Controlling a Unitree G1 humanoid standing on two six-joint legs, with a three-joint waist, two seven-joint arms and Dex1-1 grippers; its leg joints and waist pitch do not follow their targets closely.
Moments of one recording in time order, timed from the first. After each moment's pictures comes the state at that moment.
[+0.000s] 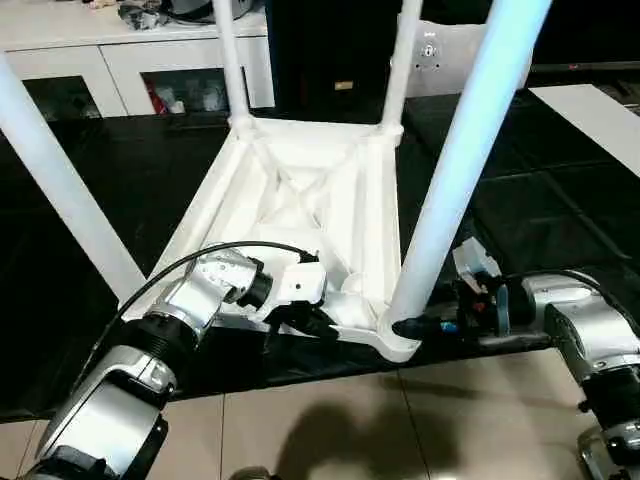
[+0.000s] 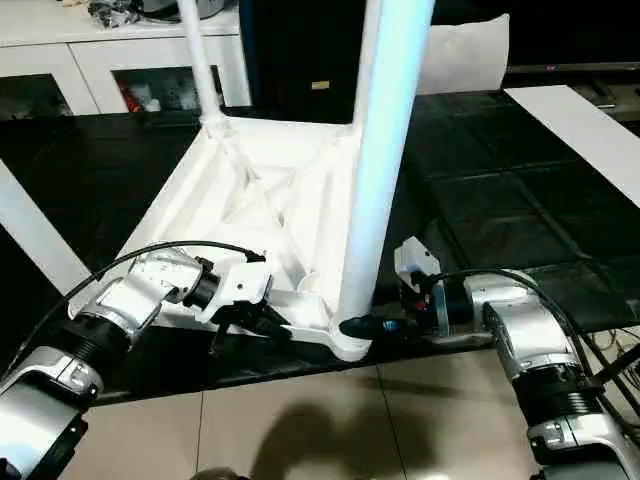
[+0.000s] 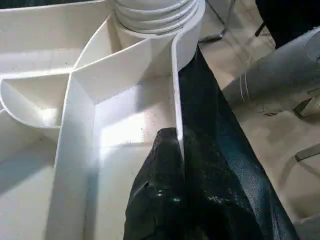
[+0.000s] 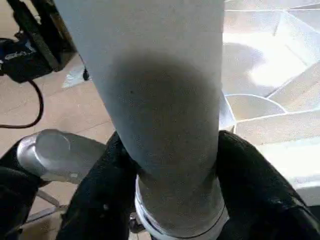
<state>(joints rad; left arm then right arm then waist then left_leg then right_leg) -0.70 0.33 -0.42 0.75 0.09 -0.18 -1.40 -0.43 -0.54 0.15 0.40 0.27 0.22 1.46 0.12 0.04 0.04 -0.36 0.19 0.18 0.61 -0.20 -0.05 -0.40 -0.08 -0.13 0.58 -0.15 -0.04</state>
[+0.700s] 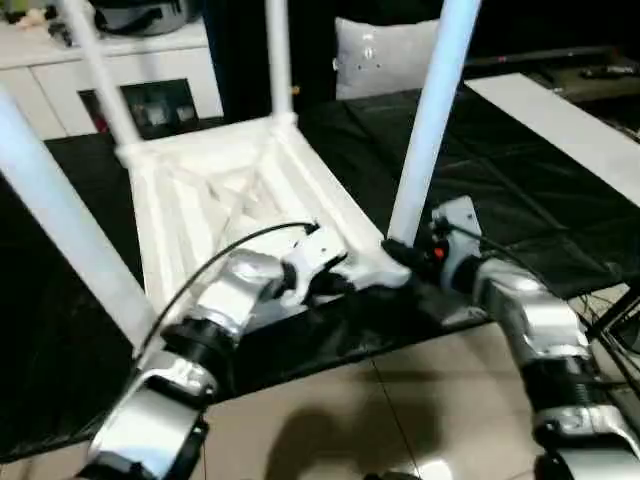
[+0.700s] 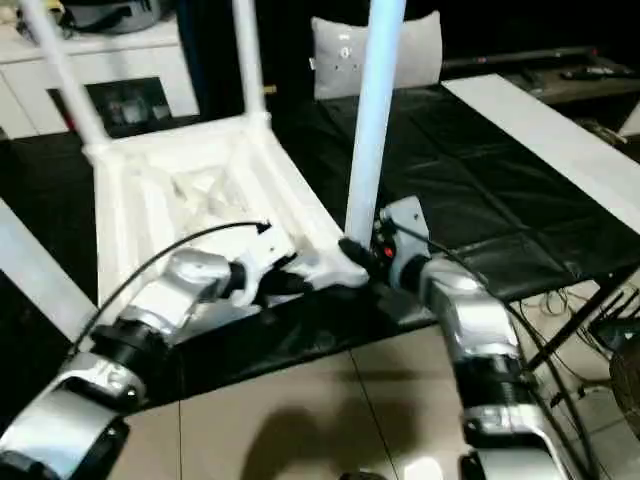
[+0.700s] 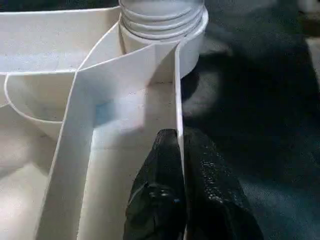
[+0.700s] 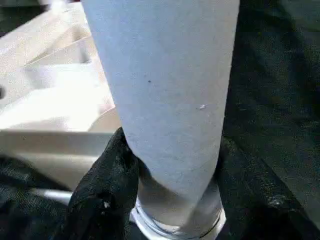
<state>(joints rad) -0.70 0.10 -0.28 0.71 0.12 0.25 -0.85 -0.50 -0.22 -0.04 0.40 0.15 0.41 0.57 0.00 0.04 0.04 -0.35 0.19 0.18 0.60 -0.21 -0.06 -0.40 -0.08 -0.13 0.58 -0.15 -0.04</state>
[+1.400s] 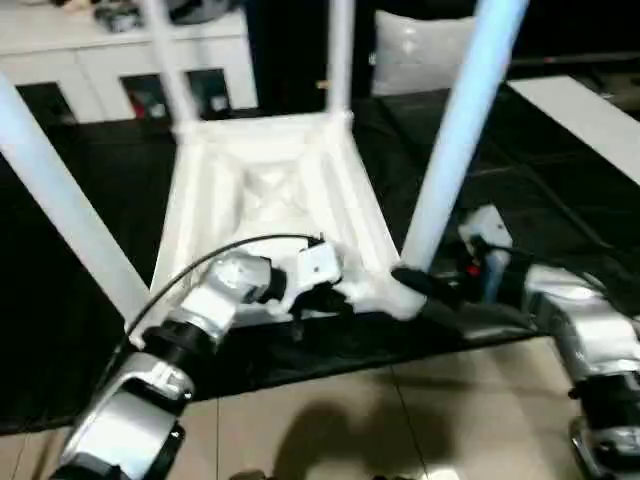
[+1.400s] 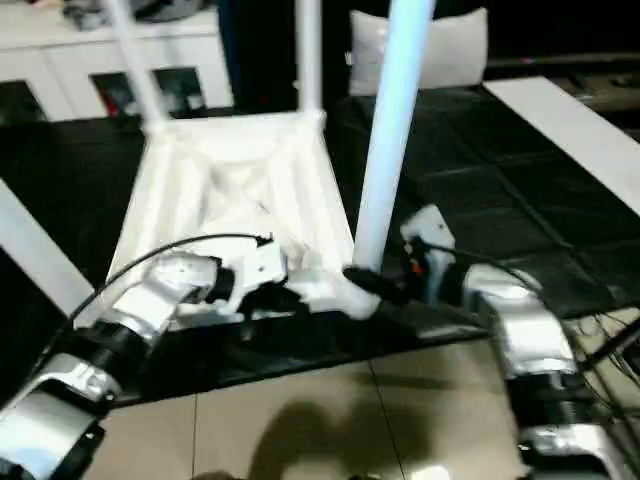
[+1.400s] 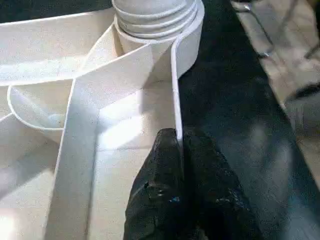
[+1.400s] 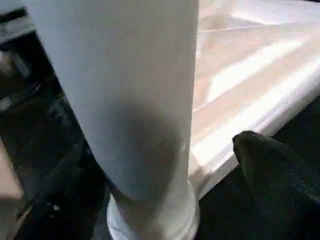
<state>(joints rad) -0.68 0.28 -0.37 0.71 0.10 -0.09 -1.22 -0.40 -0.50 0.05 0.32 0.23 0.24 1.13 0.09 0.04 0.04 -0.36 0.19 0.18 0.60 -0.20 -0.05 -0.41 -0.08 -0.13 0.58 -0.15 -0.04</state>
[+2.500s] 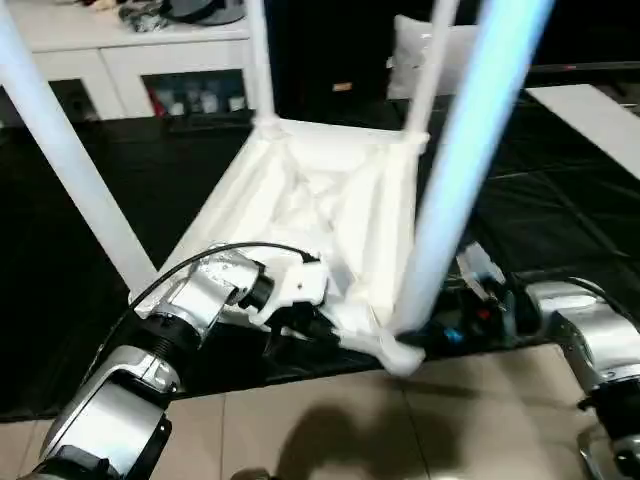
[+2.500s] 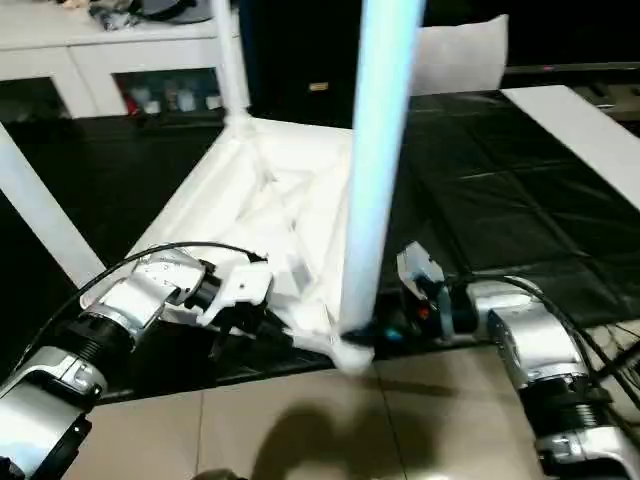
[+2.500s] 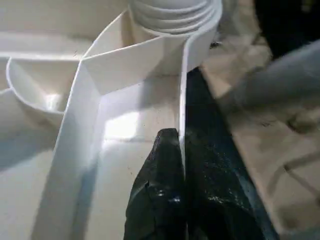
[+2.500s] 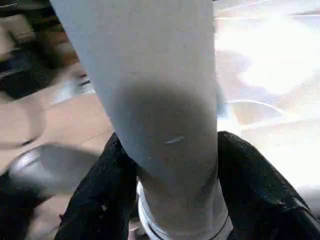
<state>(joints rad) -0.70 0.30 -0.38 0.75 0.08 -0.04 -1.34 -0.39 -0.50 0.10 0.33 0.27 0.31 1.31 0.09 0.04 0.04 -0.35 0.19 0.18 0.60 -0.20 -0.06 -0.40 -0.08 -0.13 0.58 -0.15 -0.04</state>
